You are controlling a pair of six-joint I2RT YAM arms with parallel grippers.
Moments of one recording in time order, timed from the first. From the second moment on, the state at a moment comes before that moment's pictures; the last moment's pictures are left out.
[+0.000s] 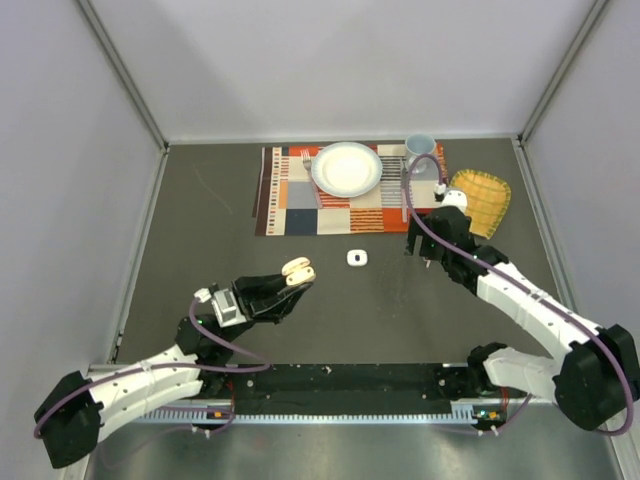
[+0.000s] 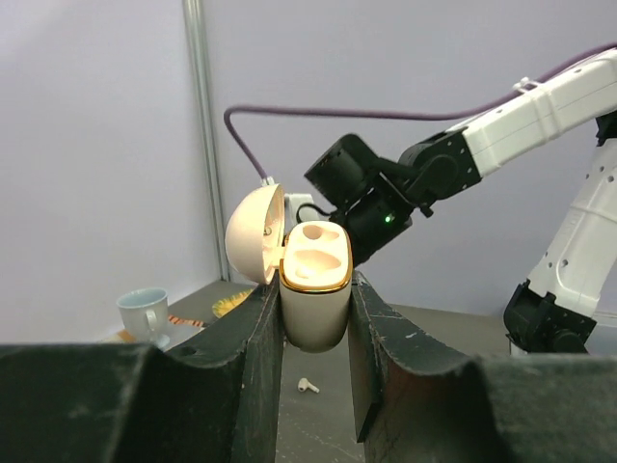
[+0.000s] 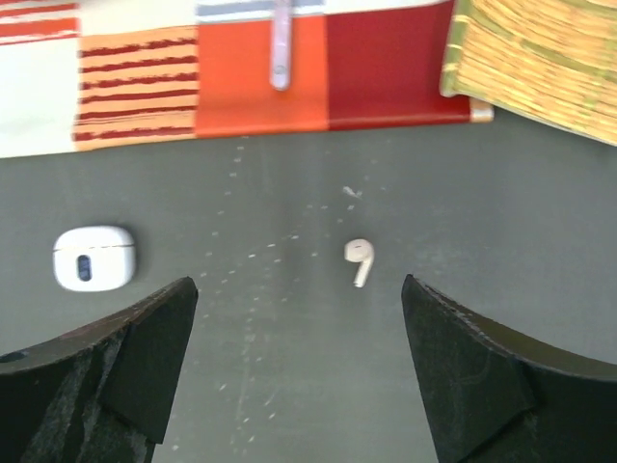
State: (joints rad) left arm -0.90 0.63 0.05 1.25 0.23 -0.10; right arm 0.49 1.10 0.74 -0.31 0.34 0.40
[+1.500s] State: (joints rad) left arm -0.90 0.55 0.05 1.15 0.32 -0.05; right arm 0.32 1.52 0.79 -0.28 0.21 0.37
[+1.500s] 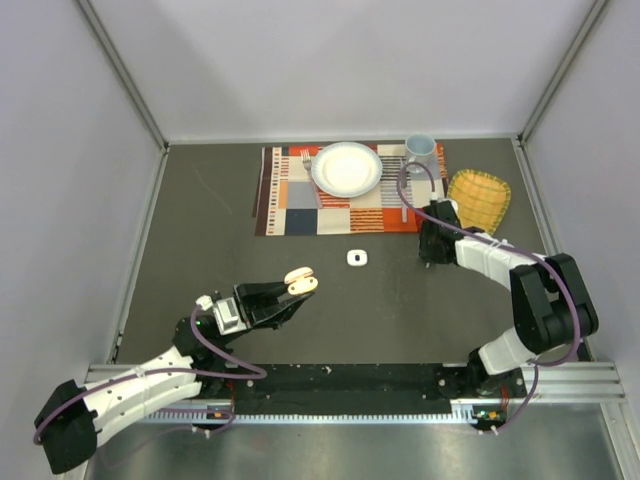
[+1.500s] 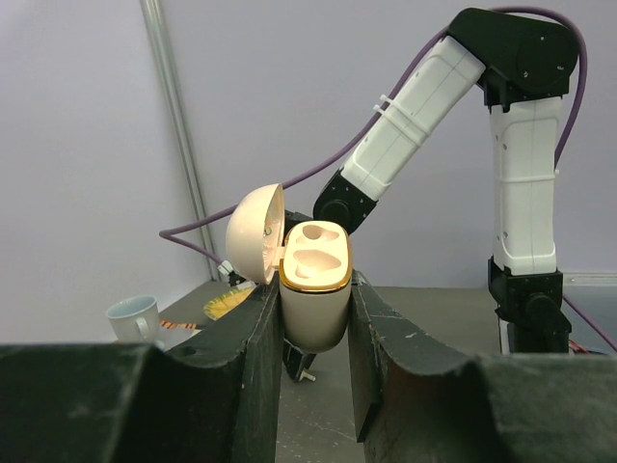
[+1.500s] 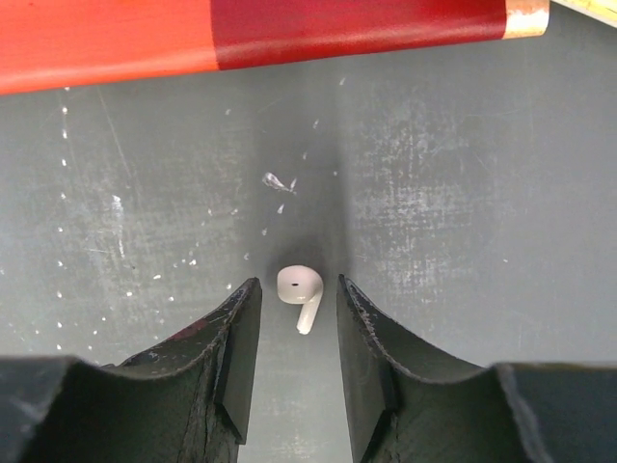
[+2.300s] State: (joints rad) left arm -0.90 0.54 0.05 1.15 0.32 -0.05; right arm 0.30 1.55 0.82 -0.30 0.18 0.37
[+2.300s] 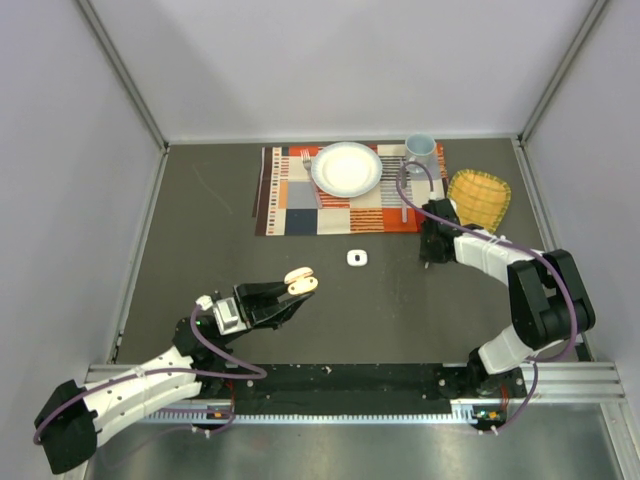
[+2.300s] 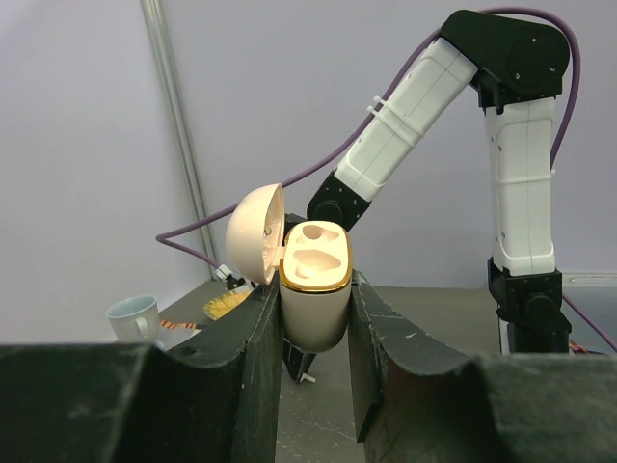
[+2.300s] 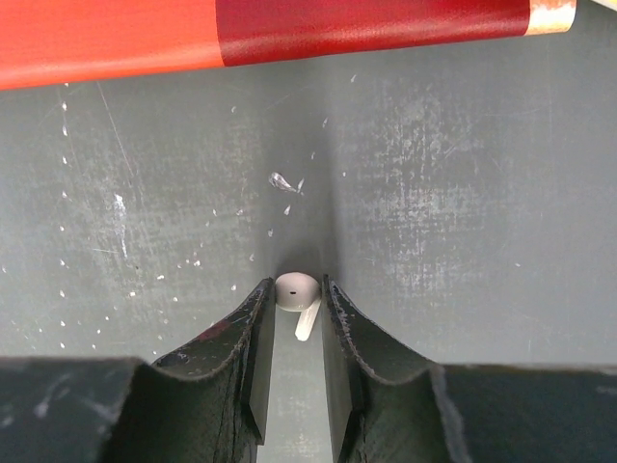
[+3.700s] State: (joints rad) left arm -0.90 0.58 0.05 1.15 0.32 -0.06; right arm 0.30 1.60 0.87 -0.36 0.16 0.33
